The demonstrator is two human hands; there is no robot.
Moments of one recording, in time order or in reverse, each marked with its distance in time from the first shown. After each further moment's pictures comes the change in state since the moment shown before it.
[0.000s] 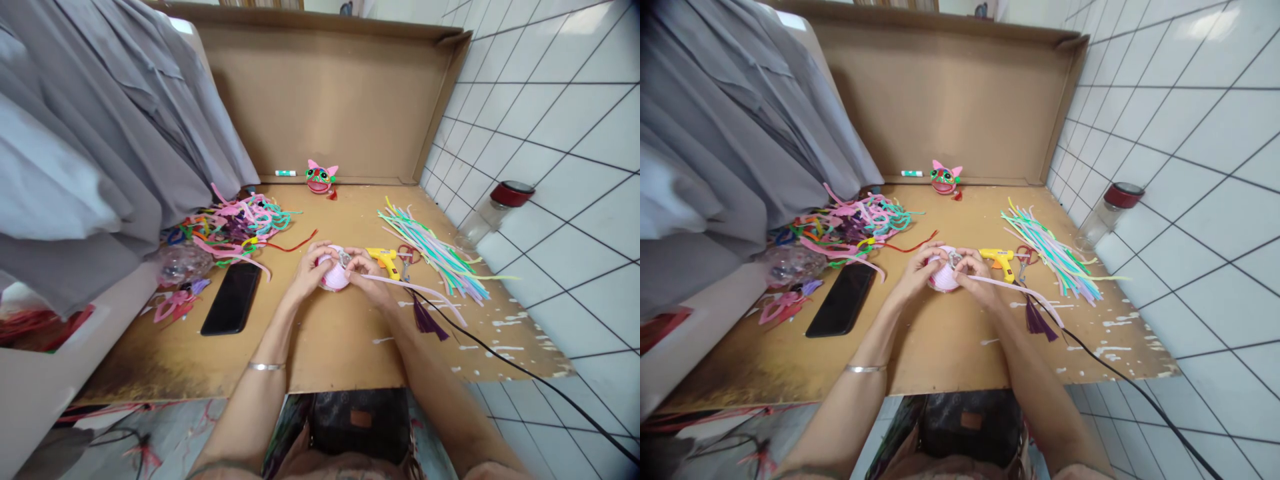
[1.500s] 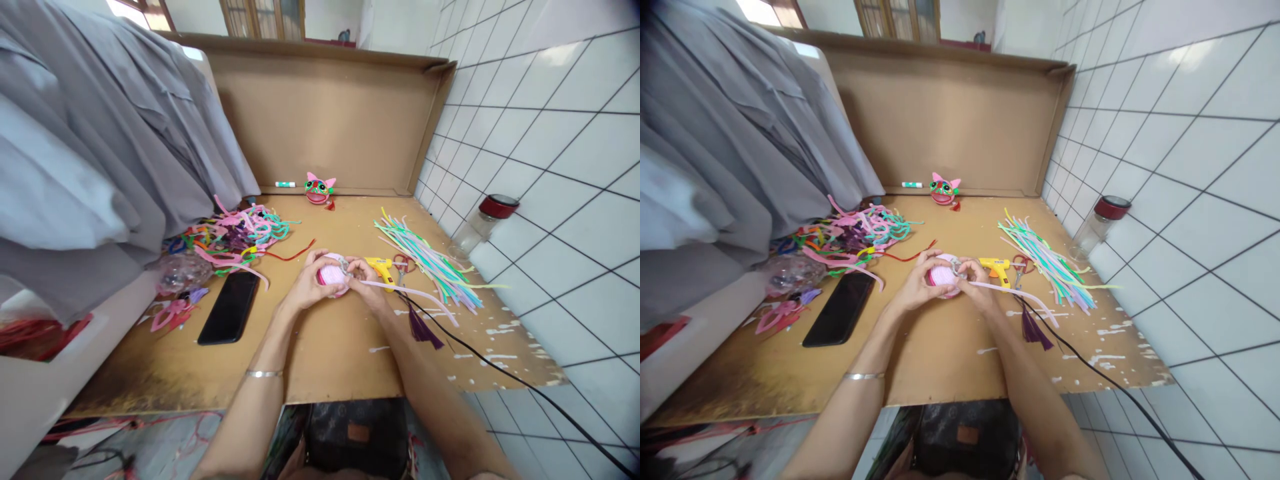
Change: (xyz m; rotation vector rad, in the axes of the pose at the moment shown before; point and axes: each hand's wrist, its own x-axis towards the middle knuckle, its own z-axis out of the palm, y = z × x) left_hand -0.004 -0.014 -0.001 0.198 -0.077 0.162; right_hand 0.005 0.014 0.000 0.120 0.094 0.042
